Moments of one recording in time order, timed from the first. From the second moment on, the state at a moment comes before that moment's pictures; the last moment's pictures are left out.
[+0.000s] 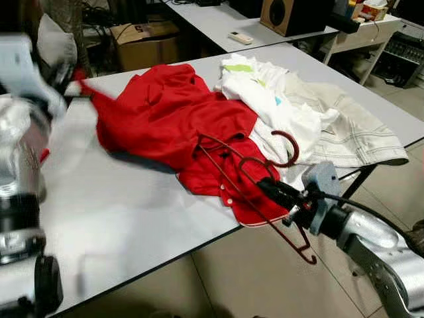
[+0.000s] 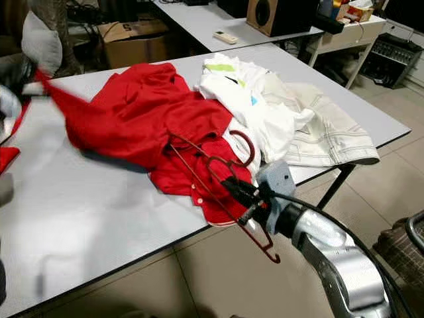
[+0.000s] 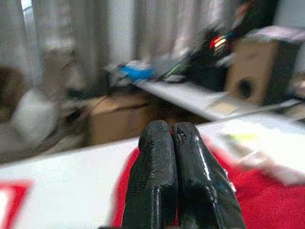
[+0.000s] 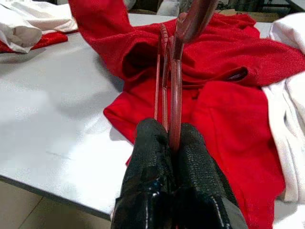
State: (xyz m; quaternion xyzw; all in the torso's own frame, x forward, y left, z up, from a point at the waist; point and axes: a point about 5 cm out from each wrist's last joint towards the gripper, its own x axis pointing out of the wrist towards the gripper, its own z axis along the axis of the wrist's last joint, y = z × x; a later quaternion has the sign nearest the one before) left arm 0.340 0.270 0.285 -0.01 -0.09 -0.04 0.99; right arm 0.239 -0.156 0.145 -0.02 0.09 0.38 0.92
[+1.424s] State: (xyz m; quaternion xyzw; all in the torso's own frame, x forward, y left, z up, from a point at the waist) left arm 0.258 0.367 0.224 0.11 0.19 0.10 0.97; right arm 0.213 -0.145 0.154 0.12 0.09 0.48 0.86
